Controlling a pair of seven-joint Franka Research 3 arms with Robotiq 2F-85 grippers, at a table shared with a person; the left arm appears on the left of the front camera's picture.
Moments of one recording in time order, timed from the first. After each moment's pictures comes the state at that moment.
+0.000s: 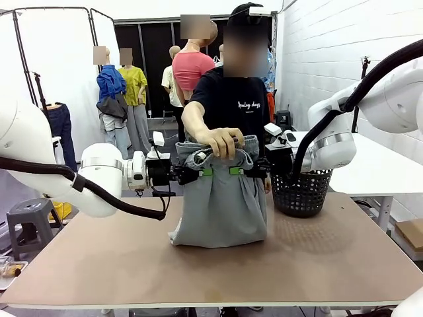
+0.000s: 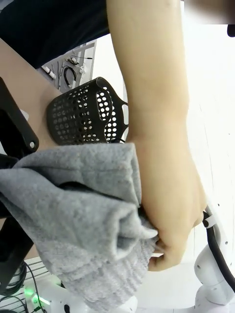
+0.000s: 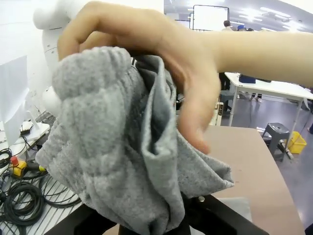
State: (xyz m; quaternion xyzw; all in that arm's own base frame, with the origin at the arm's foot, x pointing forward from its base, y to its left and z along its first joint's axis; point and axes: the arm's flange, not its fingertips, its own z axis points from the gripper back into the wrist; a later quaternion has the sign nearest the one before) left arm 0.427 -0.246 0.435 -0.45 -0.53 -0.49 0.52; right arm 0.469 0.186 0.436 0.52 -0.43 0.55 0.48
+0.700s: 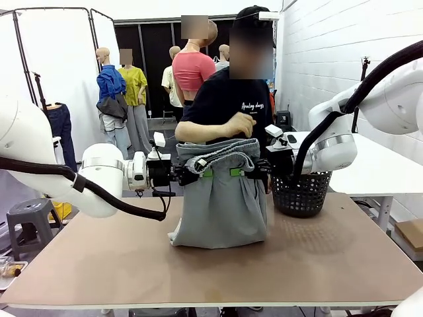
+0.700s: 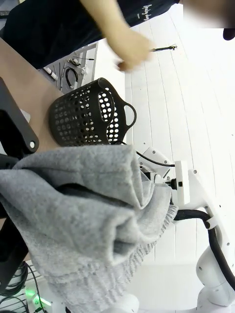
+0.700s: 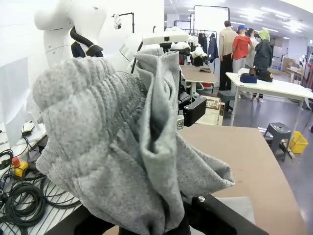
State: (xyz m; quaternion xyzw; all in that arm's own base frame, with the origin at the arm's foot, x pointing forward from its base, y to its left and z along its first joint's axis) left arm 0.426 -0.247 0.434 -0.45 -0.53 -0.49 0.52; right arm 0.467 0.185 0.434 0.53 -0.43 0.55 0.48
